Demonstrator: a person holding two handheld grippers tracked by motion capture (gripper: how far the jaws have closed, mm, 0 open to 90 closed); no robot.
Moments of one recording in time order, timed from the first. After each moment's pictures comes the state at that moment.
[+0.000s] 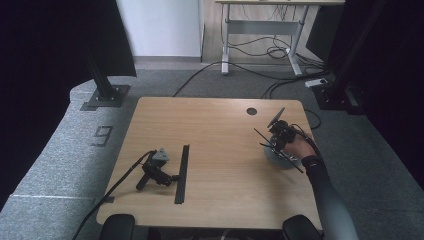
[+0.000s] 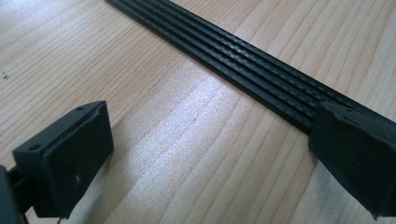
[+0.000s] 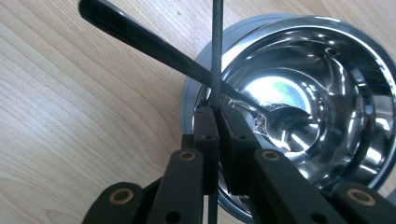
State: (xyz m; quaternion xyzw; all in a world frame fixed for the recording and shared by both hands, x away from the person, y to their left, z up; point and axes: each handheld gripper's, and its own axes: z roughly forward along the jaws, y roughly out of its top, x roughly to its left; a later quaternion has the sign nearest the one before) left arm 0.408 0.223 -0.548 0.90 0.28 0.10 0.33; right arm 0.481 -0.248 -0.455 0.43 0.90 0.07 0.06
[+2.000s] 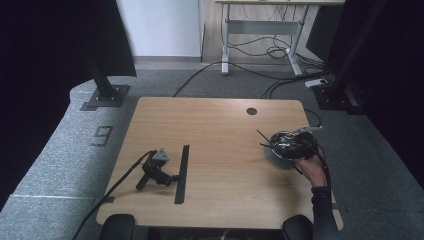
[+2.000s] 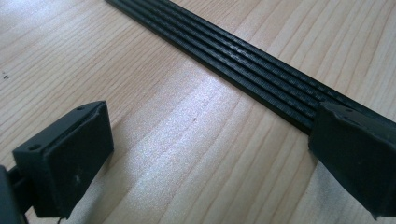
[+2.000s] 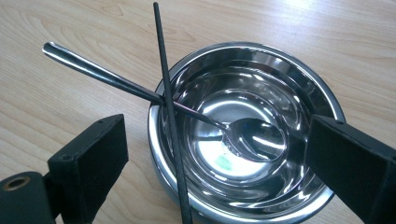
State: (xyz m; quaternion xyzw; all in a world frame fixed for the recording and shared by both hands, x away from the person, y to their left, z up) left arm 0.408 0.223 -0.548 0.90 0.28 0.10 0.33; right arm 0.421 -0.306 -0.476 0.52 0.77 0.31 0.20
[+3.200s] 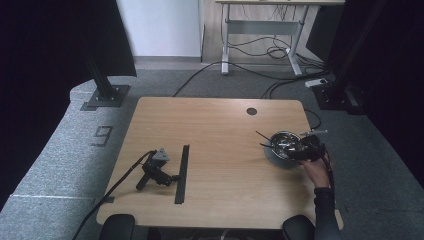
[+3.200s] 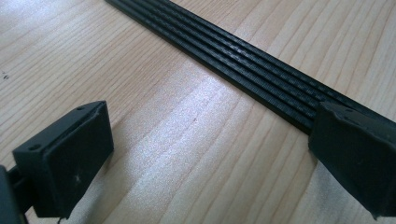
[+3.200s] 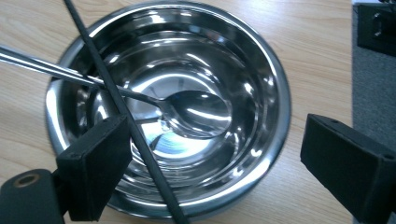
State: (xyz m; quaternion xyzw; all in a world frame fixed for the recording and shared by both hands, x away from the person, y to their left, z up) left arm 0.408 0.223 -0.548 0.90 0.28 0.10 0.33; right arm 0.428 -0.334 -0.500 0.57 0.74 0.26 0.23
